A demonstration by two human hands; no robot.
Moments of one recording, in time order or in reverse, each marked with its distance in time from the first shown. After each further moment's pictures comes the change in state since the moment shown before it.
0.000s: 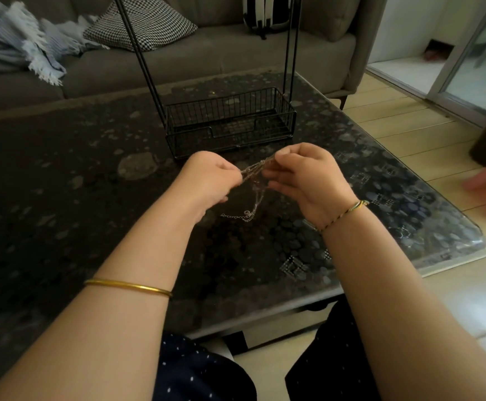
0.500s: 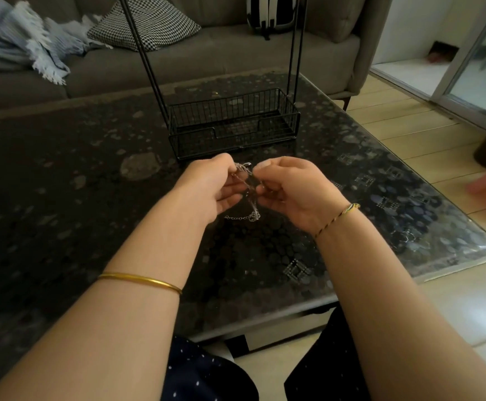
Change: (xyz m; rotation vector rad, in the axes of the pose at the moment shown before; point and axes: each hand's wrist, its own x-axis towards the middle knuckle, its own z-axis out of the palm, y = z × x) left_hand 0.001 0.007 0.005 -0.592 -0.046 -0.331; right_hand -0.002 0.005 0.015 -0.034 -0.154 0.097
